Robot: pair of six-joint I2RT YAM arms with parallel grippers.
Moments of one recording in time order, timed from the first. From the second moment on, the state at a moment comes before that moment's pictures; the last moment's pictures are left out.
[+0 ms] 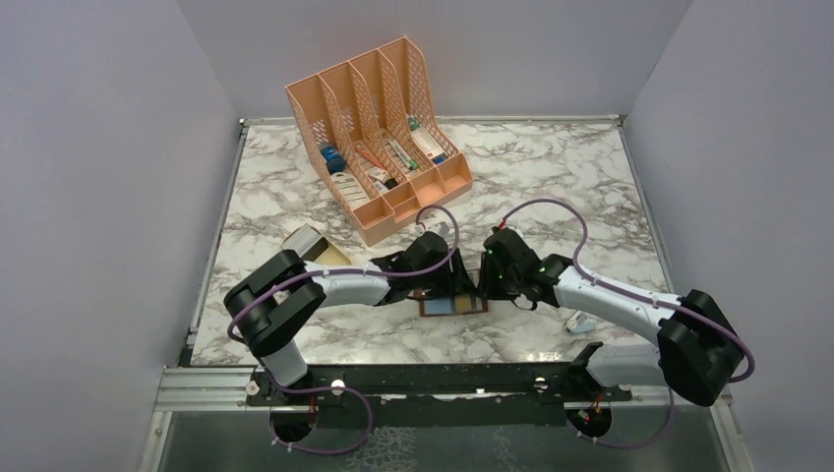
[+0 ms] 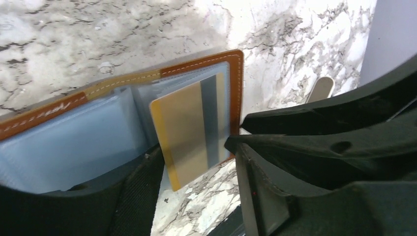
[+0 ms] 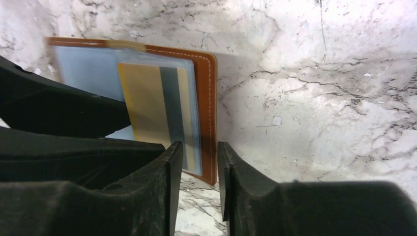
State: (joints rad) left arm -0.94 1.66 0.79 0.17 0.14 -1.03; right arm 0.75 1.27 0.66 -0.39 0.10 0.70
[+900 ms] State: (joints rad) left arm -0.84 1.41 1.01 -0.33 -0.15 -0.66; right arm 0.75 1.20 0.71 -0.40 -0.03 0.72
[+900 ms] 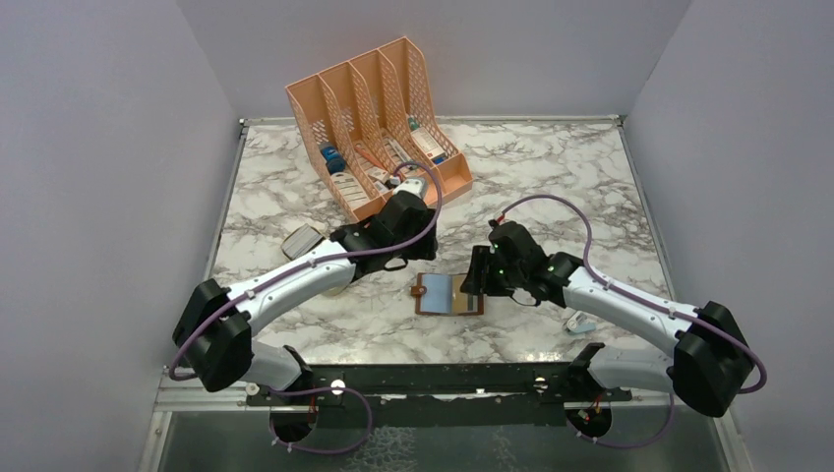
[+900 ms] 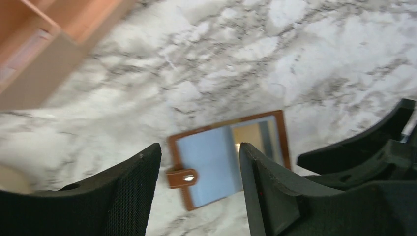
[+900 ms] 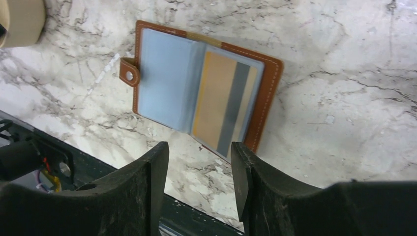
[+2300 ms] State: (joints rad) left arm -0.43 1.37 0.74 -0.28 -0.49 0.39; right arm 0.76 1.22 0.81 -0.42 -0.12 0.65
